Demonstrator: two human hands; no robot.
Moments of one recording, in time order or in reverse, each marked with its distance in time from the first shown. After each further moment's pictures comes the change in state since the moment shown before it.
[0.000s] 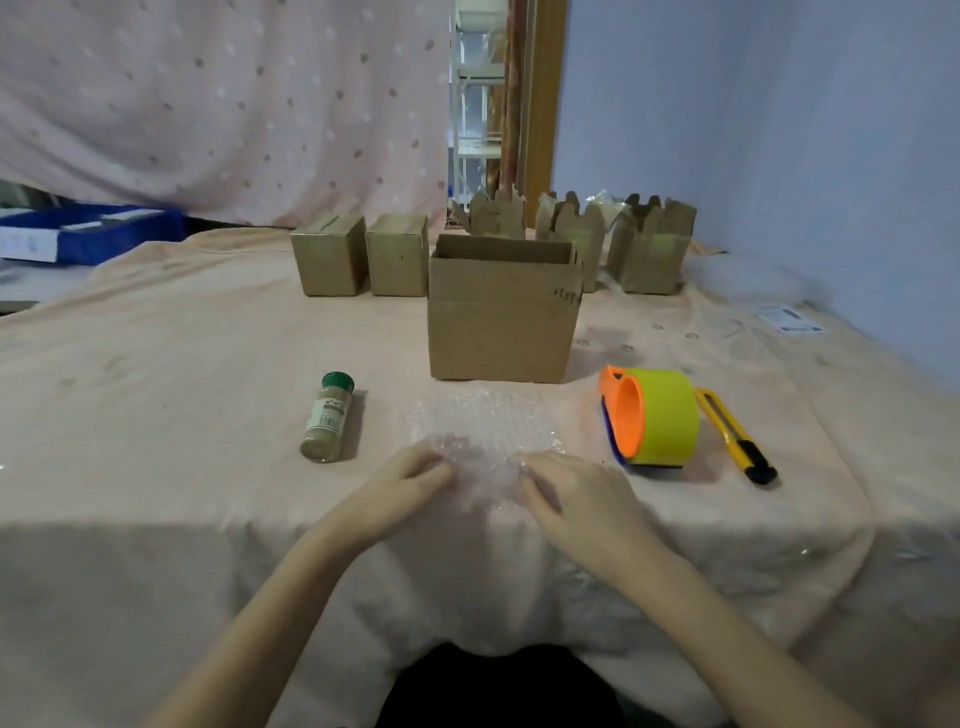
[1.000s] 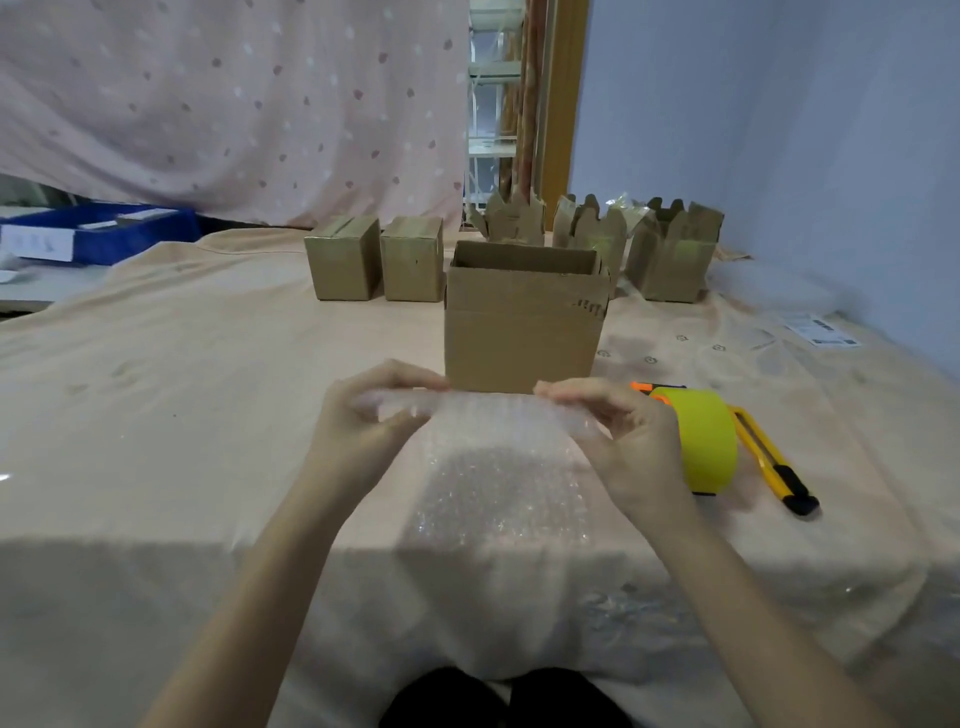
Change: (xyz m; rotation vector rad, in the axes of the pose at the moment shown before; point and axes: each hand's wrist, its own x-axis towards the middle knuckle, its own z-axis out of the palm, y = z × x) left_hand 0.013 0.030 -0.039 -0.173 0.466 0.297; right_hand 0.055 0.002 -0.021 0.878 0.246 0.170
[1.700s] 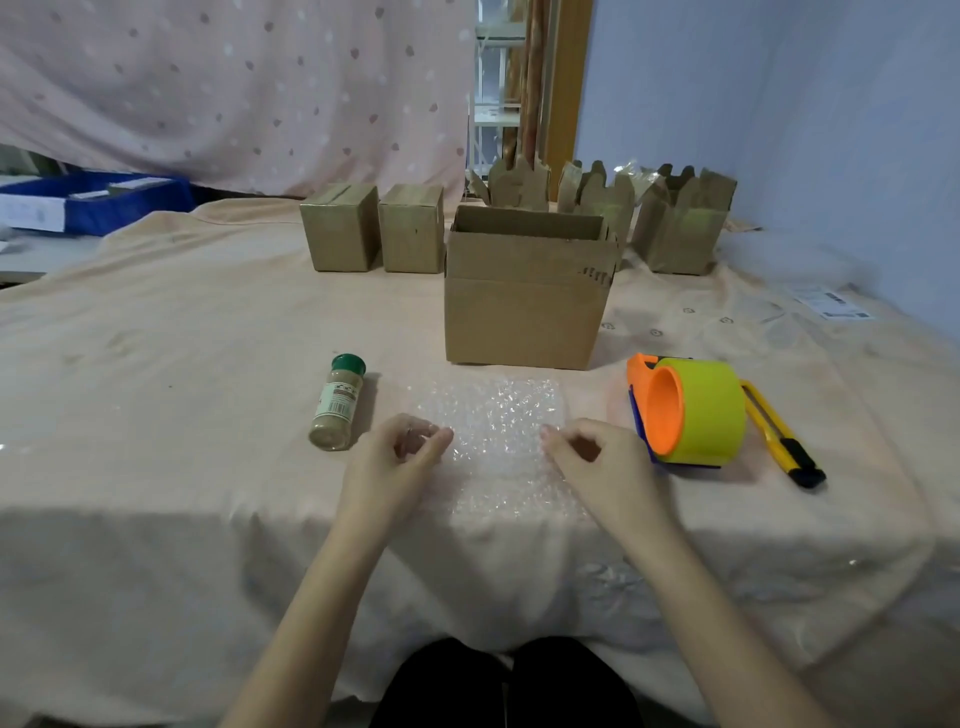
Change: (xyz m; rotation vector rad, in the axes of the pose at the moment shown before) left_hand -0.032 -0.062 0.022 0.289 0.088 -0.269; right_hand -0.038 0.043 0.004 -0.544 -0.049 0.441
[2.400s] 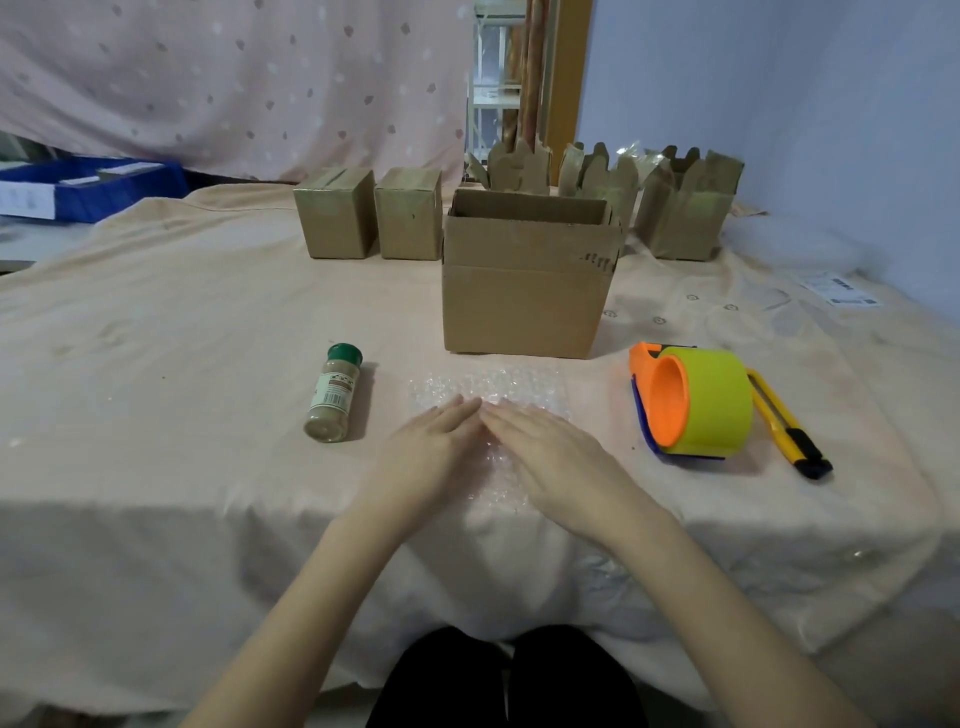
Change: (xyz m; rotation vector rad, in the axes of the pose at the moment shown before) left_hand 0.020 -0.010 0.020 0.761 -0.277 0.764; right_hand 0.011 -0.023 0.010 -0.653 -0.352 -0.626
